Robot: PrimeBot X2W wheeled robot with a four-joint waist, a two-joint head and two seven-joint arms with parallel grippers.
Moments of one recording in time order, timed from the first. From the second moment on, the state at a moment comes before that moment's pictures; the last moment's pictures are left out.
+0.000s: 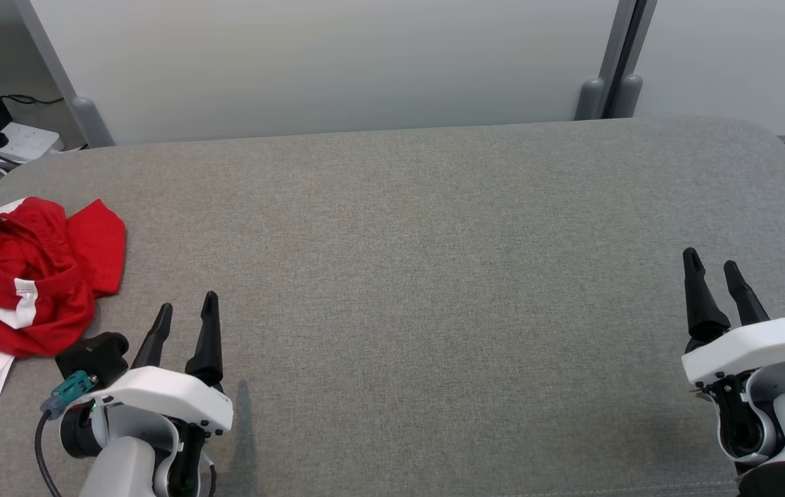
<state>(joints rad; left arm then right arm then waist) -0.27 0.04 0.00 0.54 -0.48 -0.08 -0.15 -0.36 -0.16 0.05 0.54 0.67 0.12 -0.15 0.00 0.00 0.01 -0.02</state>
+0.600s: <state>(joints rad) -0.32 0.05 0.00 0.57 -0.26 -0.04 -0.20 -0.43 -0.19 0.10 0.60 0.49 0.12 -0.20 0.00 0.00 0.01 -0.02</state>
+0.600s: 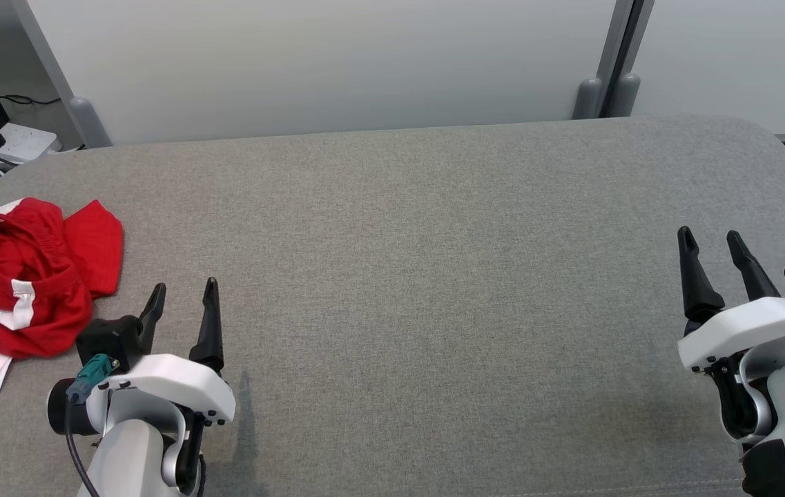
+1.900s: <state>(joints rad) -0.38 0.04 0.06 0.61 -0.05 0.03 -0.25 -0.50 -0.21 0.07 0.65 0.27 0.12 -0.25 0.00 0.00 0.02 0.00</state>
